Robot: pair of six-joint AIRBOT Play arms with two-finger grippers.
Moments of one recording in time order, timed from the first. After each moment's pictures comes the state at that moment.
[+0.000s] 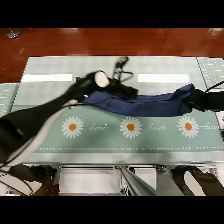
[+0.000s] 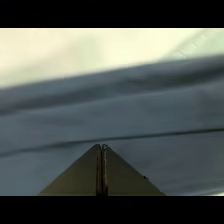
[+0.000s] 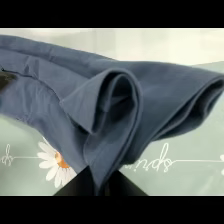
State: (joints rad) left arm -0.71 -1.76 1.50 0.86 -0.77 -1.43; right arm -0.18 -0.79 0.95 -1.13 1.31 1.57
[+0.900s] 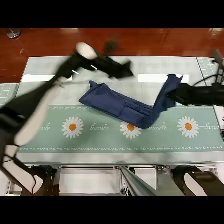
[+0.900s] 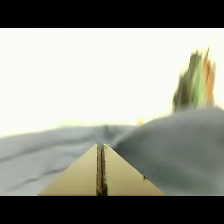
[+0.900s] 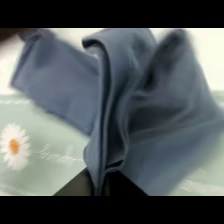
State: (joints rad) left arm -0.39 -1.80 1.81 0.63 -1.08 -1.51; right arm 0.02 -0.88 0.97 -0.96 1.18 1.60
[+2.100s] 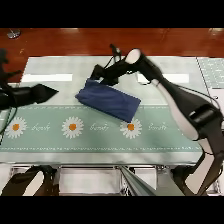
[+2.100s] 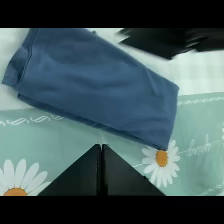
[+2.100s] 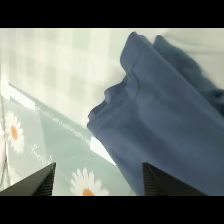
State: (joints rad) left arm 0.13 -0.78 0.79 0.78 -1.08 -1.27; right arm 0.43 -1.95 1.90 -0.75 1.09 1.70
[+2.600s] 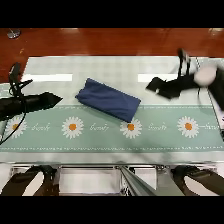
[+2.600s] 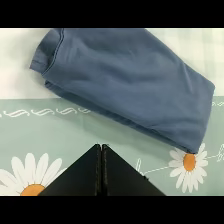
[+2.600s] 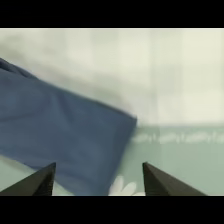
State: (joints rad) left arm 0.10 -0.81 0.70 0.82 -0.97 -1.26; right arm 0.17 -1.14 0.98 -1.13 0.93 1.89
